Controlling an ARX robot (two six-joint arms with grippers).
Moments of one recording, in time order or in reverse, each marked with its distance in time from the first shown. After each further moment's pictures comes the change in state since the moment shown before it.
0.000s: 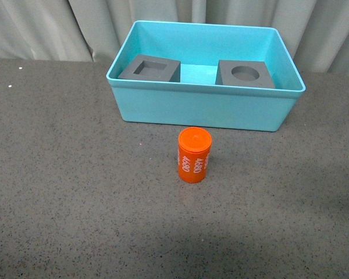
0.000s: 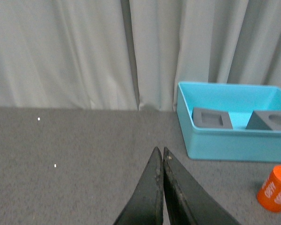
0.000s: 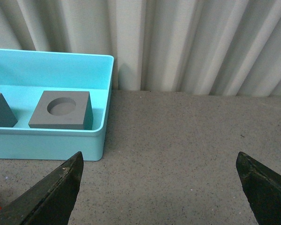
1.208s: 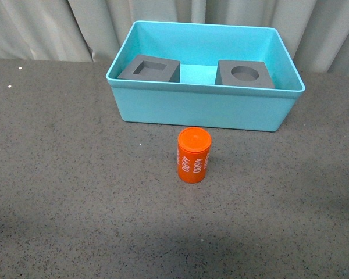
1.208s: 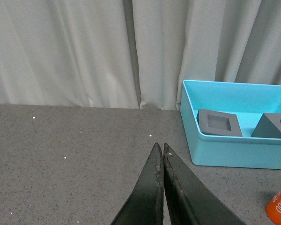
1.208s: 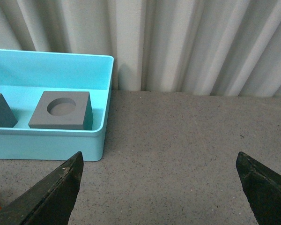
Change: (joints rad) left arm 0.000 0.557 0.045 0.504 -0.002 -0.002; right arm 0.000 0.000 0.000 0.000 0.000 0.000
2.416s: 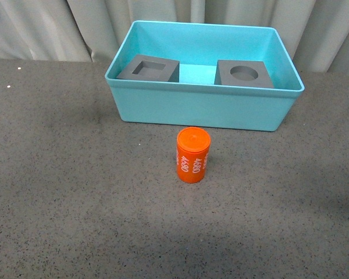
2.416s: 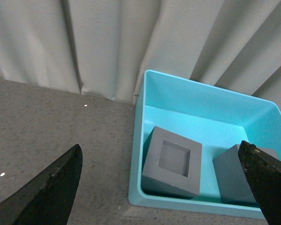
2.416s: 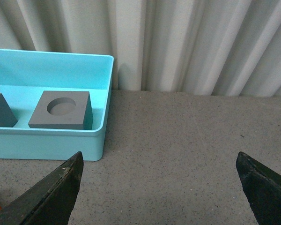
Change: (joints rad) left arm -0.237 1.001 0.783 -0.050 -0.154 -0.308; right arm 0.000 0.000 0.000 0.000 0.000 0.000
